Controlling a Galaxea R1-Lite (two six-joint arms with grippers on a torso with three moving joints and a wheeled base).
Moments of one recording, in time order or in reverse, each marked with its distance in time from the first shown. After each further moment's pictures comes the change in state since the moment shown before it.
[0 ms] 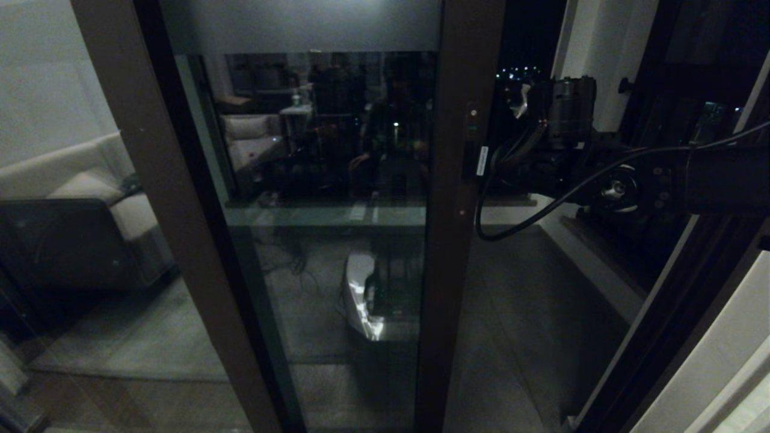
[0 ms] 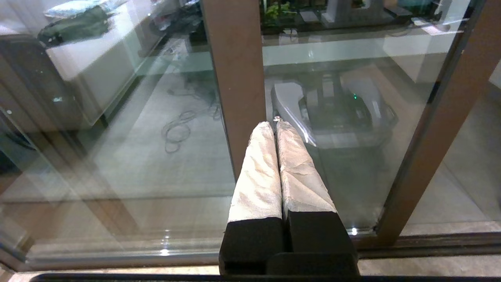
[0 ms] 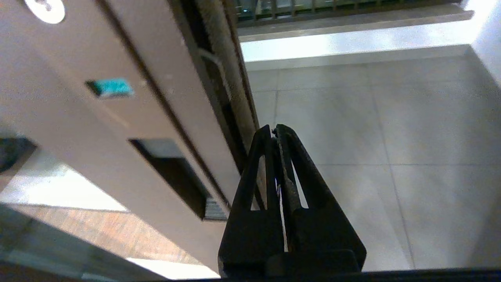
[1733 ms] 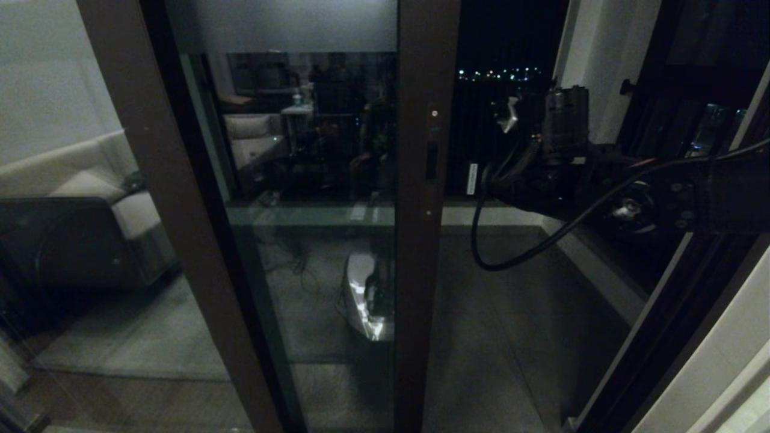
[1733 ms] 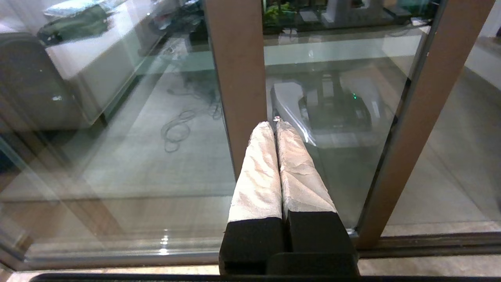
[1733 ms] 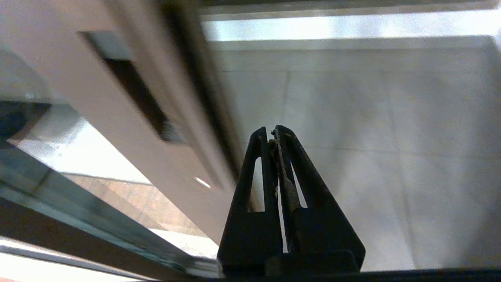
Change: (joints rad) left arm 0.000 0.000 0.000 0.000 0.000 0.000; right arm 0.020 -0.100 0.155 0.003 -0.051 0.002
